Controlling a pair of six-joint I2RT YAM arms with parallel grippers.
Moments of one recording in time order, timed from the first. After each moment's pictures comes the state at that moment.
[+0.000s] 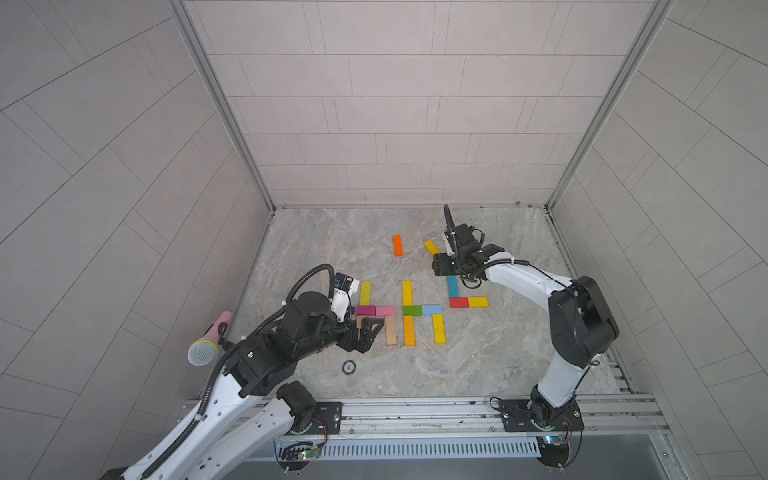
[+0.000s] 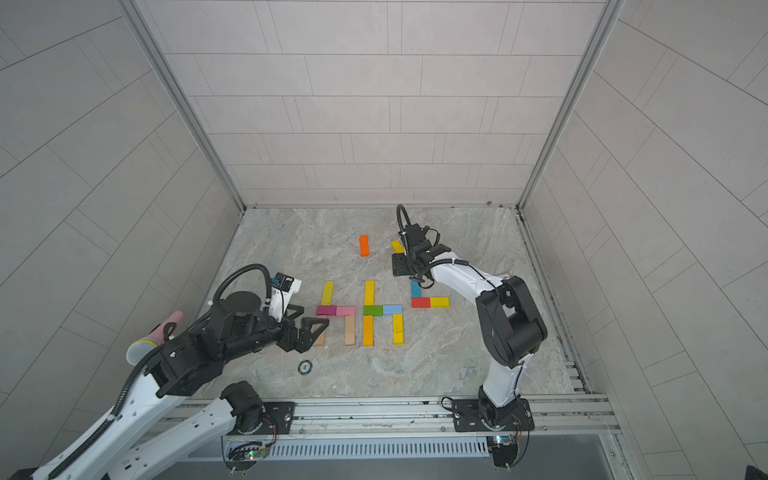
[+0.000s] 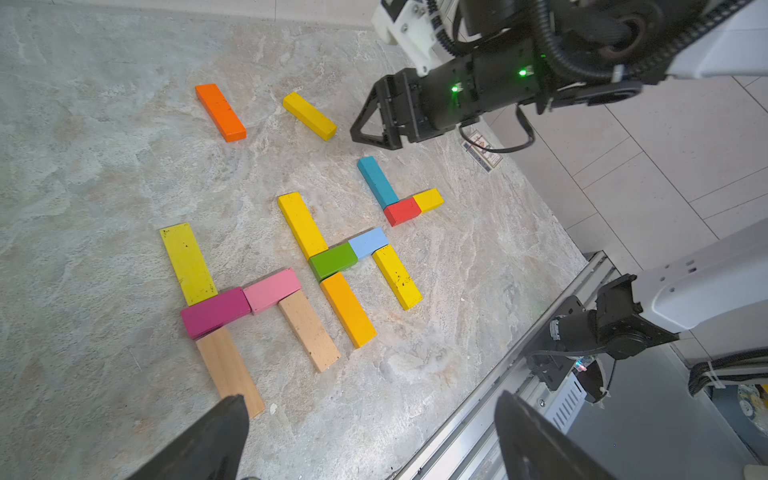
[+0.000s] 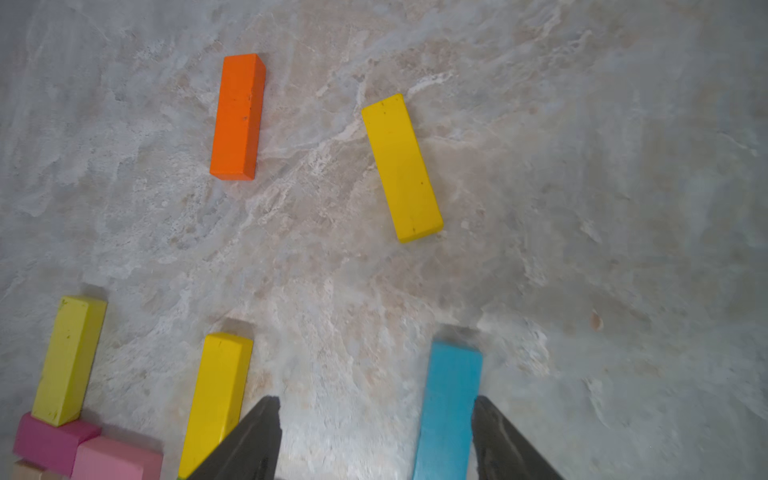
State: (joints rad) left arm -0.70 0.63 0.82 -0.78 0.14 -0.38; right arm 0.45 1.83 1.32 -0.46 0.05 0.36
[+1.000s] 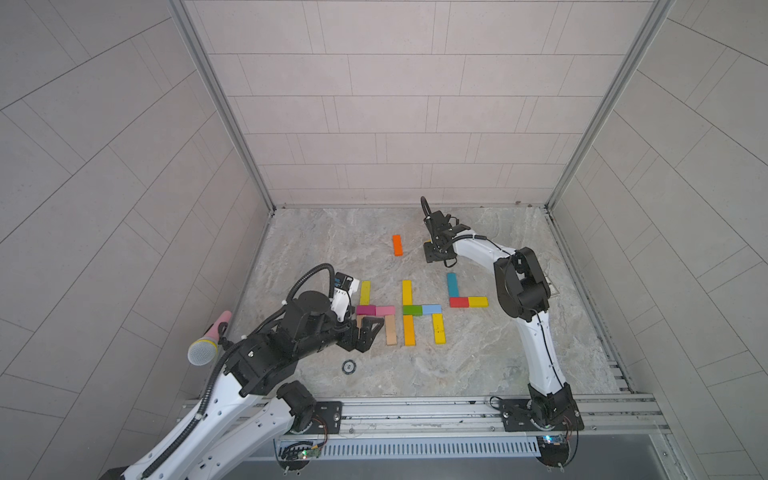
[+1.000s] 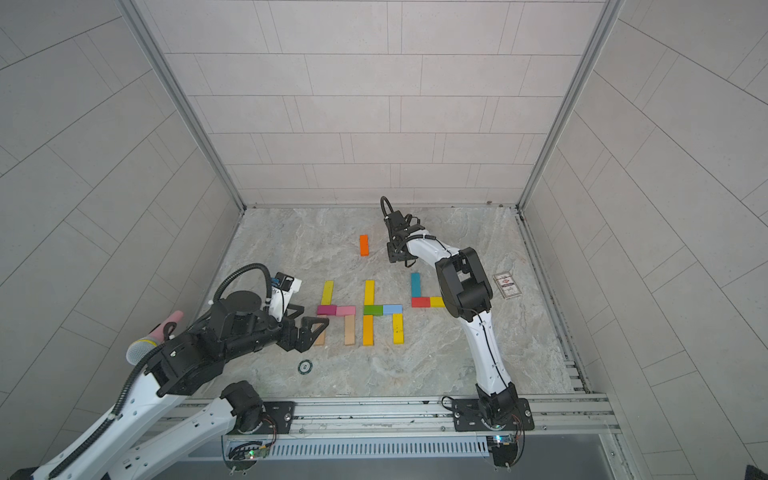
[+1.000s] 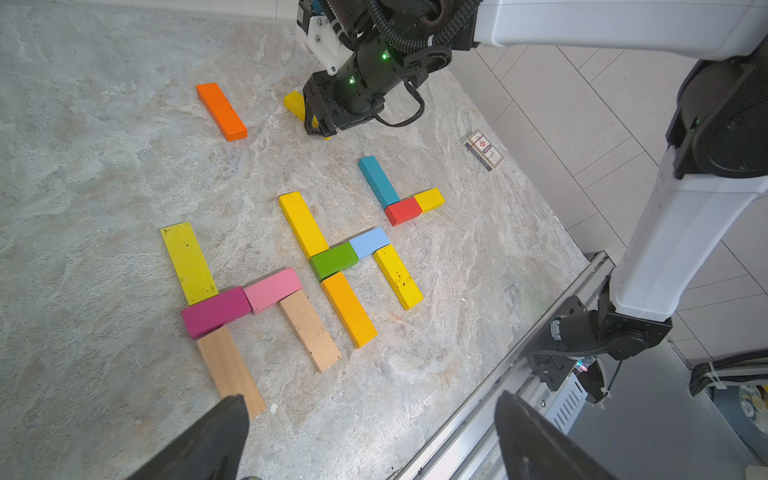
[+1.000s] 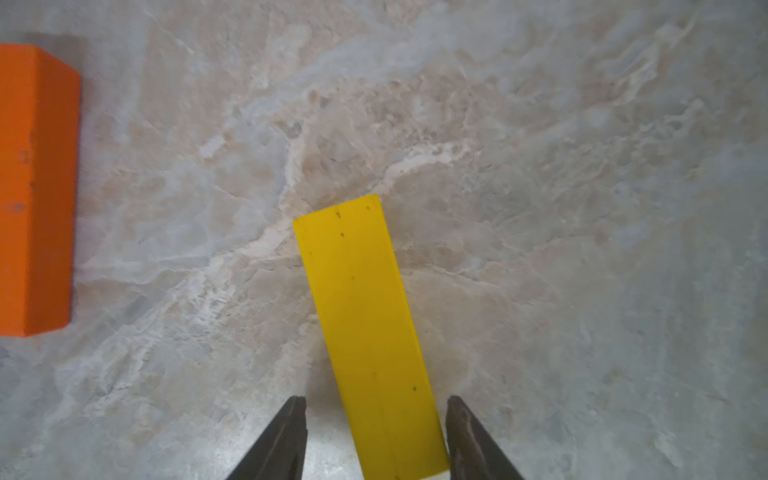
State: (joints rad) left arm -0.70 0.63 0.82 -0.78 0.14 -0.38; right arm 0.42 2.29 1.83 -0.64 0.15 0.26
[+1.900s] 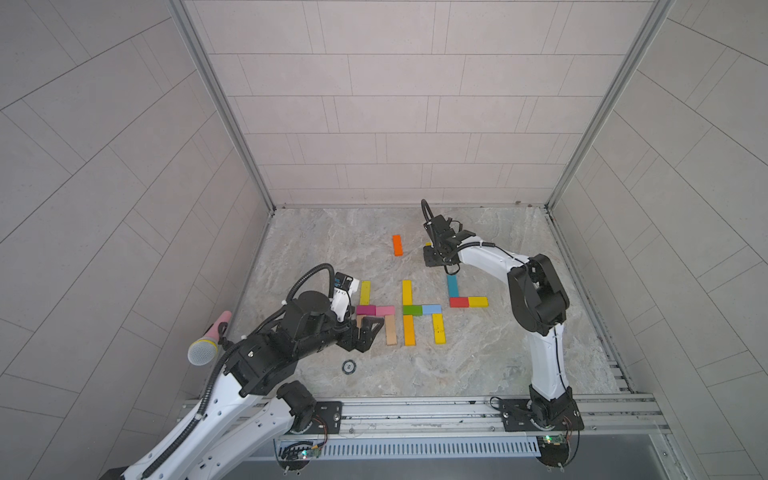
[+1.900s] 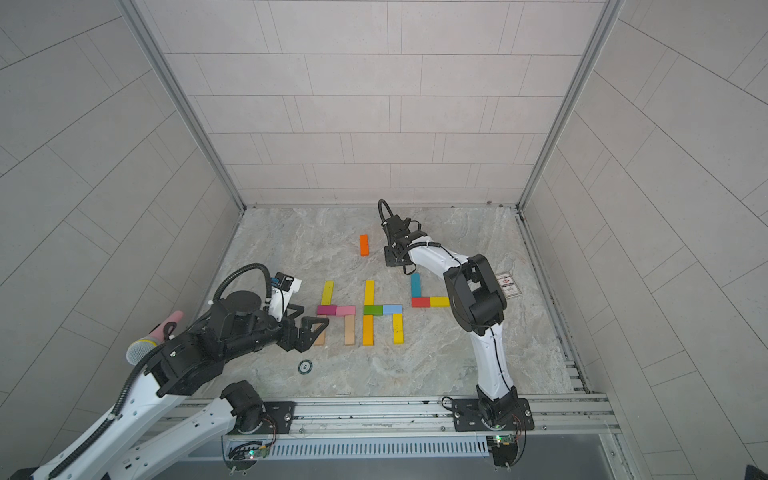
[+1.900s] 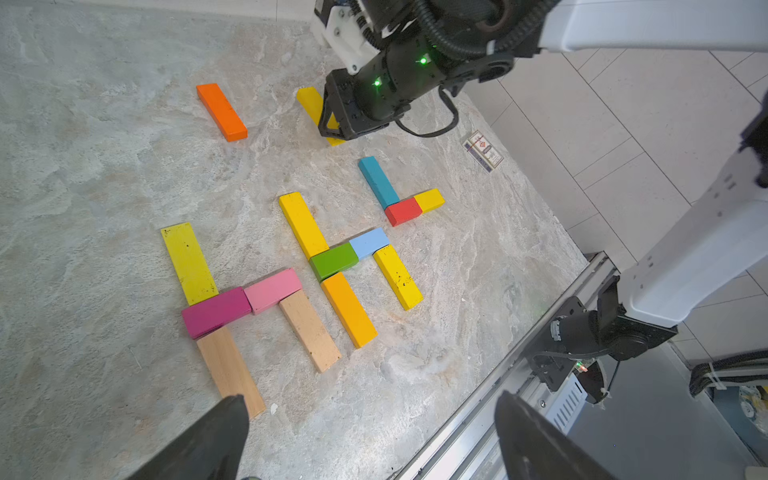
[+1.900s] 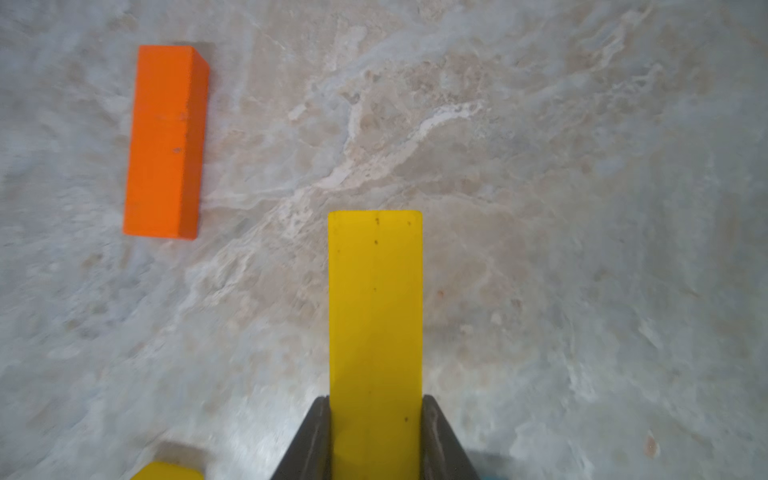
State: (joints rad) left arm -0.70 0.63 0.82 -0.78 0.14 -0.39; right arm 0.48 2.02 1.55 -0.56 0.14 0.36
